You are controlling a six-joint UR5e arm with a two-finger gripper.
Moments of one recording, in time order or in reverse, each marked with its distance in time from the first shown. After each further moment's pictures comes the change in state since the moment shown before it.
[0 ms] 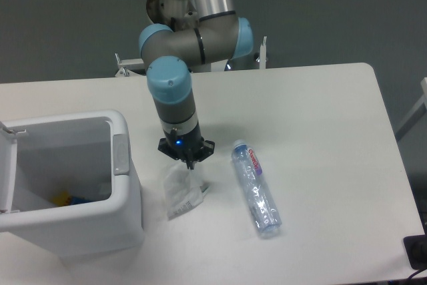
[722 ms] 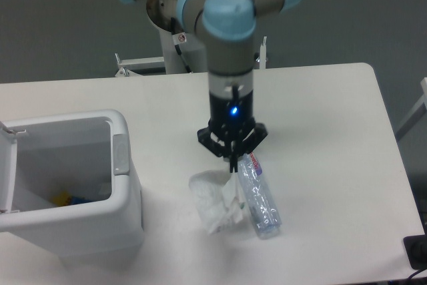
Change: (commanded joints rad) arm 0.164 0.161 0.265 0.002 -0.344 -0.309
